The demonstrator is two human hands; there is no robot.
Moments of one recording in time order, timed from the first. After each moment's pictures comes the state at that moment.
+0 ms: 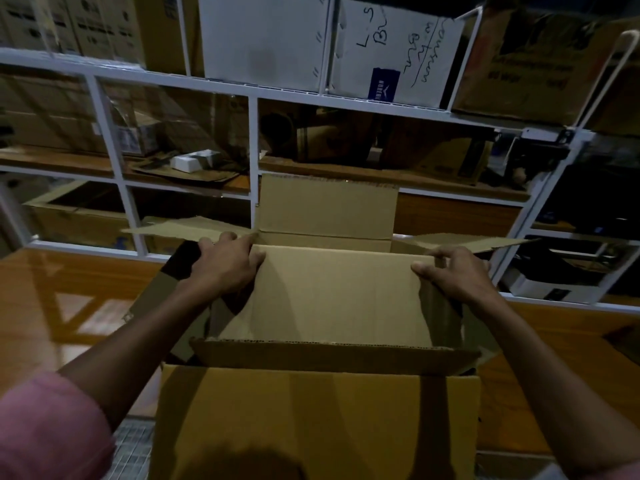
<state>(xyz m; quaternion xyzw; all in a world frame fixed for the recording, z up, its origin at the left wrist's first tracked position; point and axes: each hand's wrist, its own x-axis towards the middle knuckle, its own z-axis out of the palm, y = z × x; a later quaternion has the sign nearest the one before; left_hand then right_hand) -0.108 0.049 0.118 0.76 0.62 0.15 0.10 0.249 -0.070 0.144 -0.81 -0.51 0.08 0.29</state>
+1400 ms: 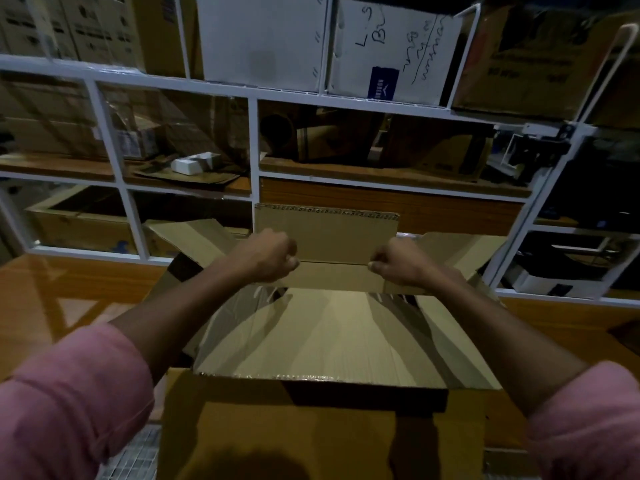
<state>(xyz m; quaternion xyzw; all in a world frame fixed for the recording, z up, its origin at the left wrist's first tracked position) -0.064 0.054 0.139 0.86 0.49 0.10 0.06 0.196 -0.004 0.139 -0.69 -0.71 0.05 0.10</state>
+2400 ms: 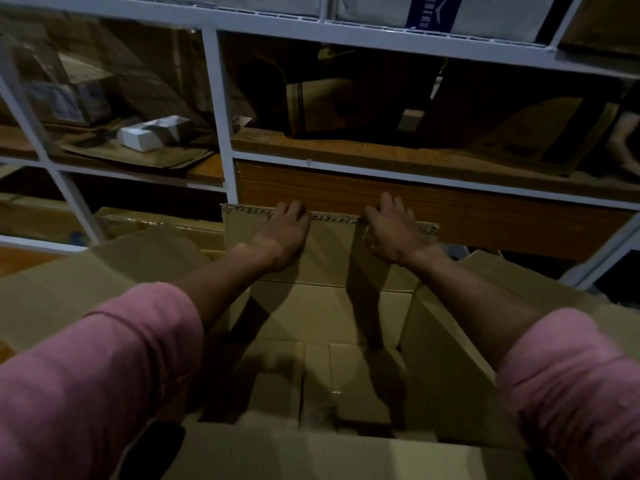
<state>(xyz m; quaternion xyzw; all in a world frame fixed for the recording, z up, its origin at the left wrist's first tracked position) 0.051 0.296 0.077 0.87 0.49 0.02 -0.06 0.274 0.261 0.086 -0.67 -0.73 -0.11 0.05</state>
